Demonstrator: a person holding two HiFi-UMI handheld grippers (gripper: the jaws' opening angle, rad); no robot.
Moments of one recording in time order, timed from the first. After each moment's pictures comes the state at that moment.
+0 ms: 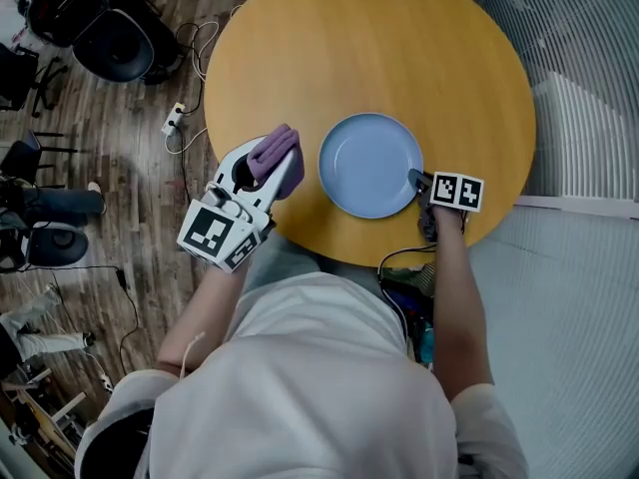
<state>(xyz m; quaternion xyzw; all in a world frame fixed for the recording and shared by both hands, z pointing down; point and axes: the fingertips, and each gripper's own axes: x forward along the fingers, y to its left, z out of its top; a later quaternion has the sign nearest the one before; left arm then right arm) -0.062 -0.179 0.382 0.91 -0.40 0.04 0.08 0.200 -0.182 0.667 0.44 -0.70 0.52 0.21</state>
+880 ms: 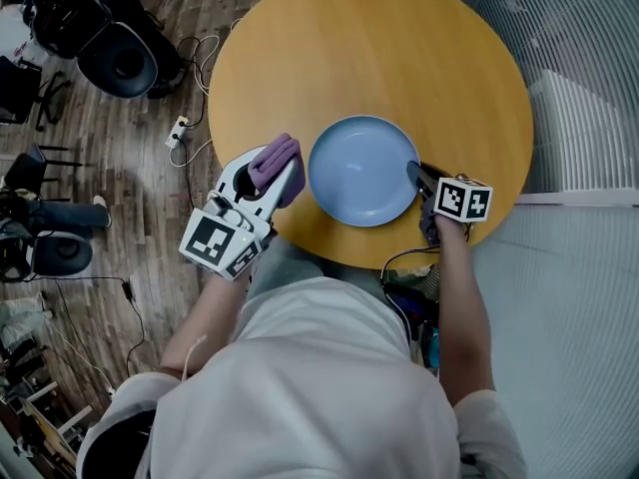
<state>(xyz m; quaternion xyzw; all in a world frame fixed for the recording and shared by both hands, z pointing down) -0.062 -0.165 0.375 0.92 -0.39 0.04 0.06 0.171 -0.197 0.591 0.42 -0.79 0.42 0.14</state>
